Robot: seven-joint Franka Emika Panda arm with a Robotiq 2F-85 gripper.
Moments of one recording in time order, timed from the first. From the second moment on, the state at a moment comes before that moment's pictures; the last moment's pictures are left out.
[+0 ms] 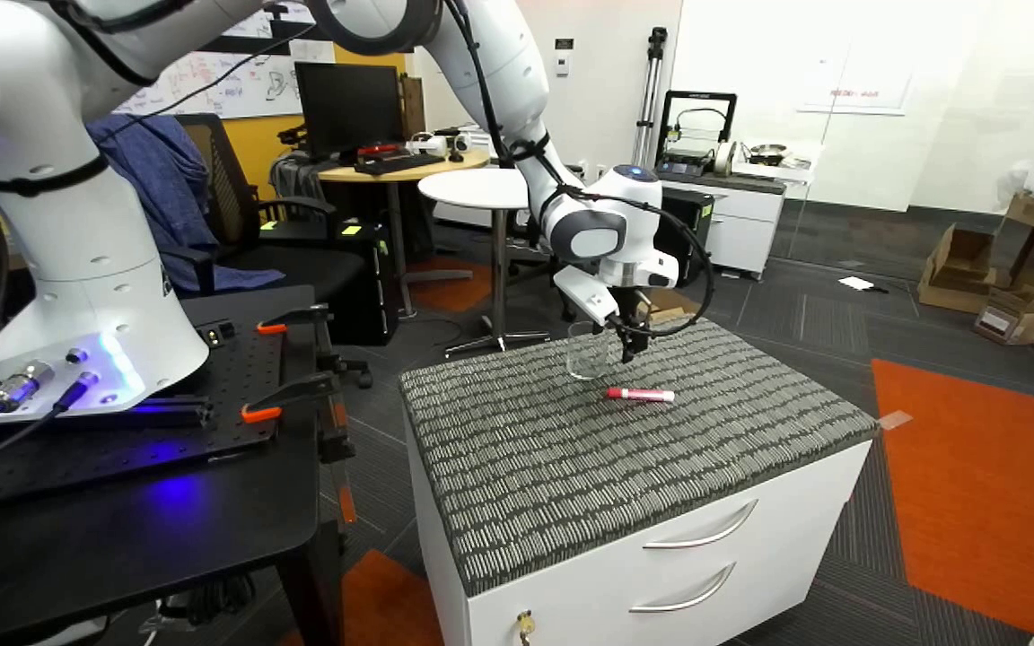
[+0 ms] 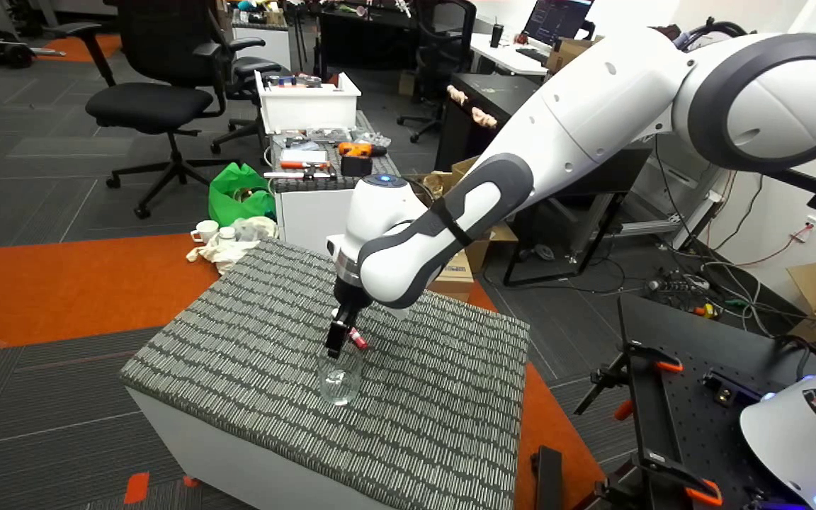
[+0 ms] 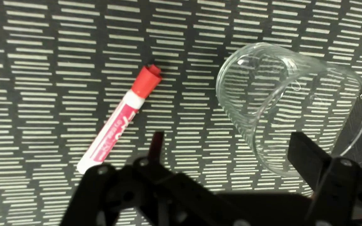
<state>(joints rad) -0.15 1.08 0.13 -1.50 0.10 2.68 -0.30</state>
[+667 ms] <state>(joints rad) -0.15 1.12 0.12 -1.42 0.10 2.55 -0.29</state>
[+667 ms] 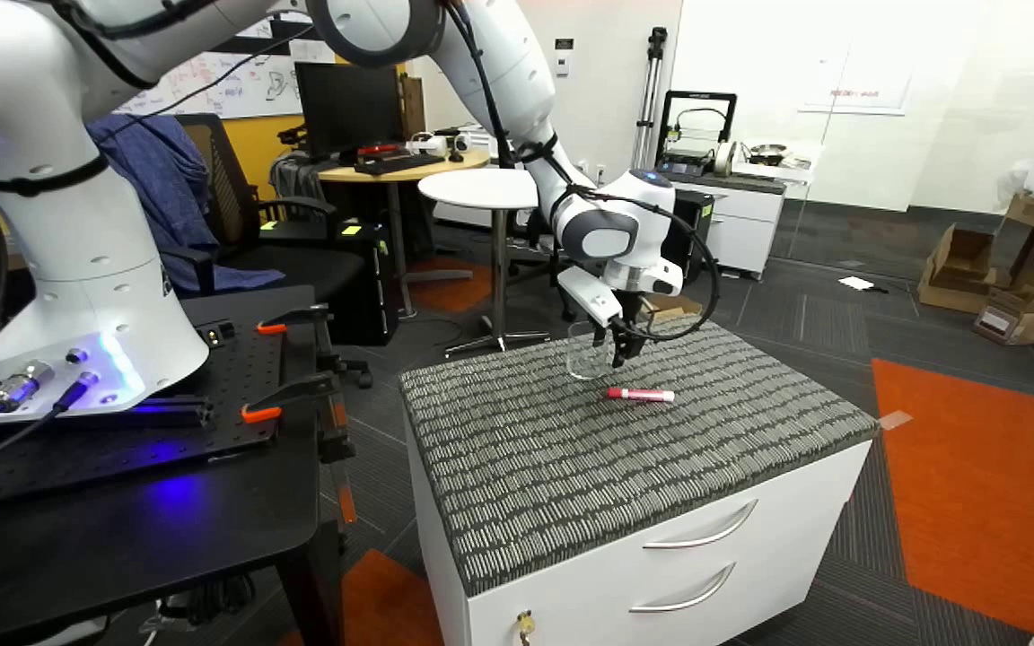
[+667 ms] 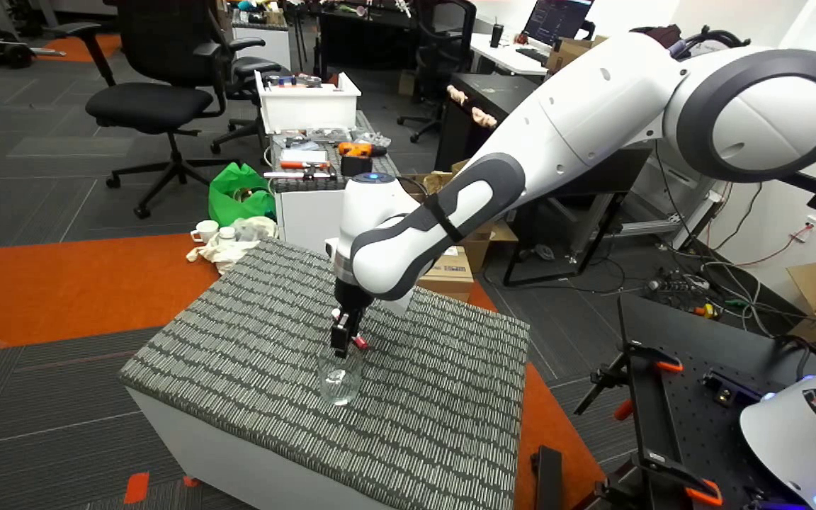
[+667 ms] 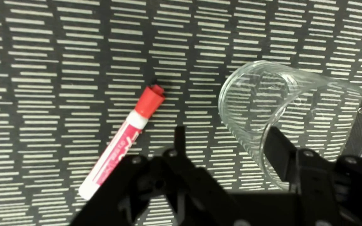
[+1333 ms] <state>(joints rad) -0.14 1.13 0.12 -1.37 0.10 2.51 -0.29</state>
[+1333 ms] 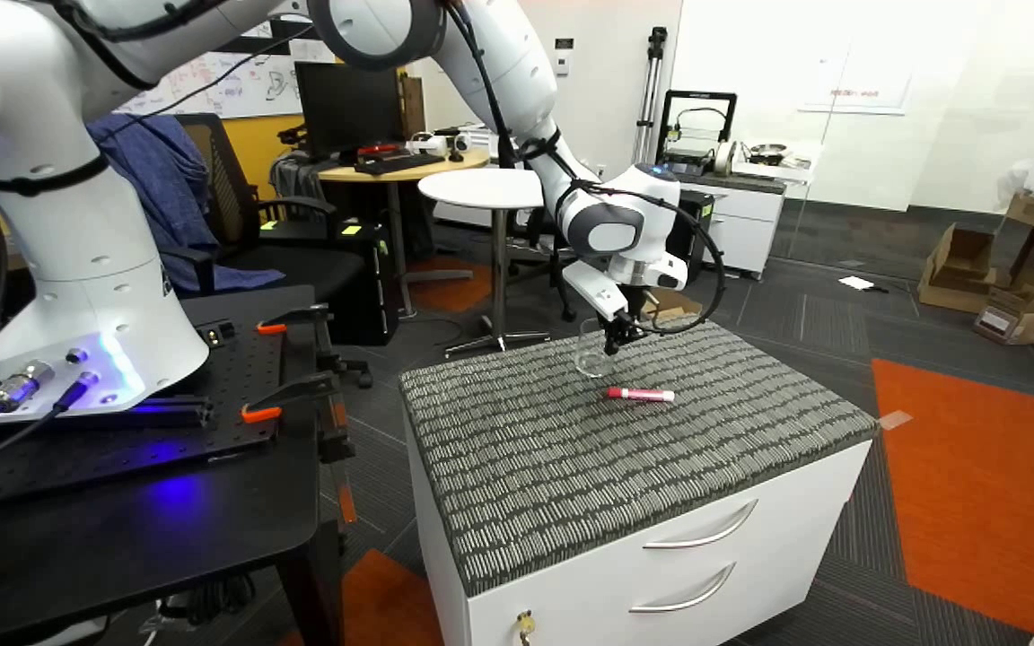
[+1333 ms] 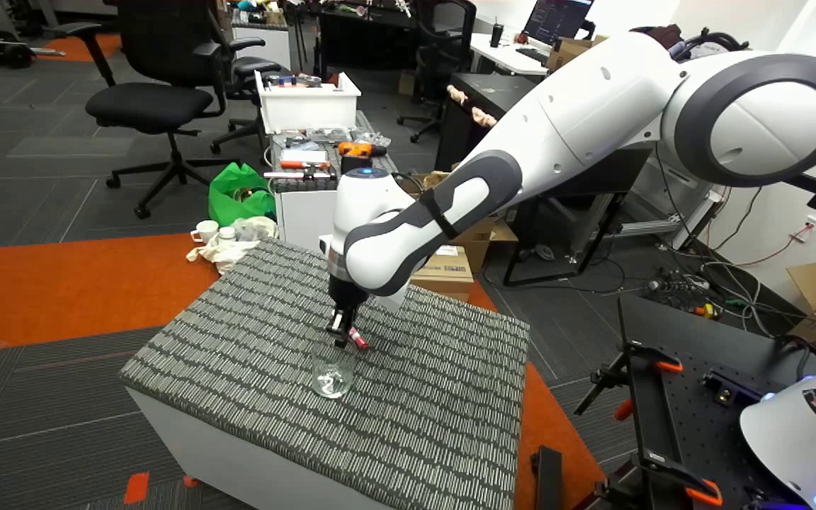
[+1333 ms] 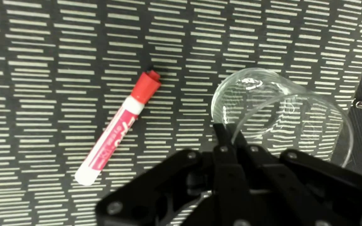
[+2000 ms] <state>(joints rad) -0.10 1.10 0.09 -1.36 0.08 2.51 -0.27</state>
